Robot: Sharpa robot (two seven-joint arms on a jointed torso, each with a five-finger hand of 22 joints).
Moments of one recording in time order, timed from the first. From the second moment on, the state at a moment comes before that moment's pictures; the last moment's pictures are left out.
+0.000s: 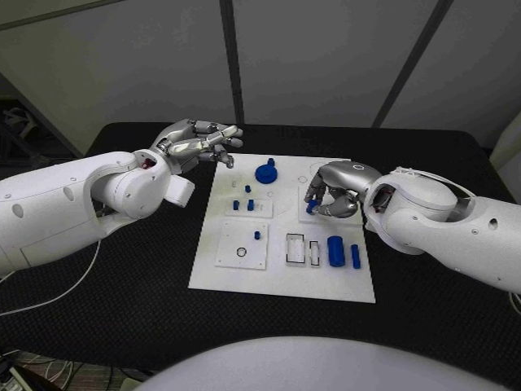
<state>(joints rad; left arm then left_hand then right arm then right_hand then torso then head) 1.12 -0.92 0.06 1.51 -0.09 -0.12 0.23 1.44 -0.13 0.18 0.28 0.31 0.96 0.20 0.18 0.08 0.97 0.14 0.33 0.11 1.09 0.06 0.90 0.34 0.19 1.09 0.15 0.33 1.12 1.07 -0.82 0.06 1.66 -1.65 -0.16 -0.26 1.44 -0.12 0.43 0.06 0.22 1.14 0.13 0.12 0.09 1.22 0.05 0.23 0.09 1.46 -0.02 1.25 1.06 0.06 1.43 0.09 1.43 1.31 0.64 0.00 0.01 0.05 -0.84</state>
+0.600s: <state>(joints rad) 1.12 -0.90 0.06 1.50 -0.09 -0.12 0.23 1.44 -0.12 0.18 0.28 0.31 0.96 0.20 0.18 0.08 0.97 0.14 0.33 0.11 1.09 0.06 0.90 0.34 0.19 1.09 0.15 0.34 1.12 1.07 -0.78 0.06 1.79 -1.63 -0.26 -0.21 1.42 -0.12 0.41 0.07 0.23 1.14 0.12 0.12 0.09 1.23 0.05 0.22 0.09 1.47 -0.02 1.26 1.08 0.06 1.44 0.09 1.44 1.31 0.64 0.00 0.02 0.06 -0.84</state>
